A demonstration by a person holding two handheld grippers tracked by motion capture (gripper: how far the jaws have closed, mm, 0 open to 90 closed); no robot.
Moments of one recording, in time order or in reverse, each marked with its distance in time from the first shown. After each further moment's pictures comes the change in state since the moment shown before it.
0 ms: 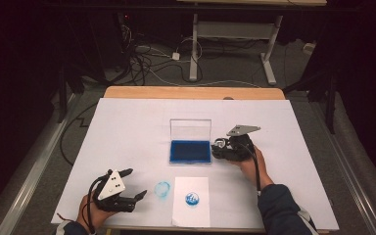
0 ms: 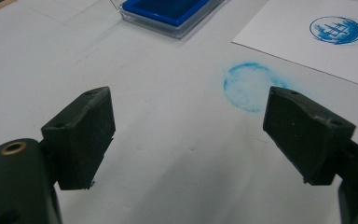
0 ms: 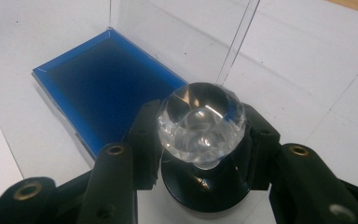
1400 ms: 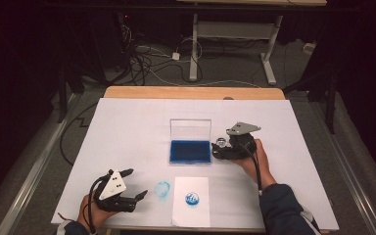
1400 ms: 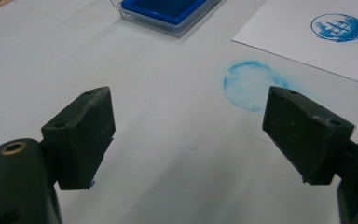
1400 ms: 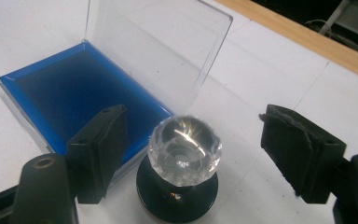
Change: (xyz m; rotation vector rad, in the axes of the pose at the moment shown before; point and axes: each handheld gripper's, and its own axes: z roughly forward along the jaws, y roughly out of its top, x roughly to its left) left arm 0.000 0.000 0.001 0.006 0.003 0.003; right arm 0.006 0.012 -0.012 -0.040 -0.140 -0.094
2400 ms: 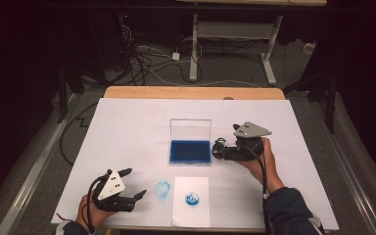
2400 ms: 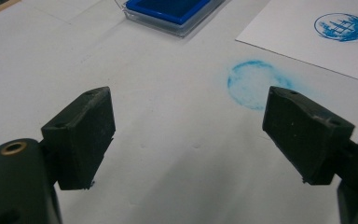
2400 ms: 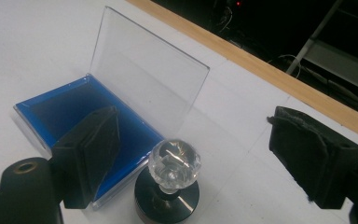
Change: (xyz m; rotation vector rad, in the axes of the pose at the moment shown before) left arm 0.001 0.000 -0.002 0.002 0.009 0.006; right arm 0.006 0.007 -0.034 -0.118 -0.066 -0.036
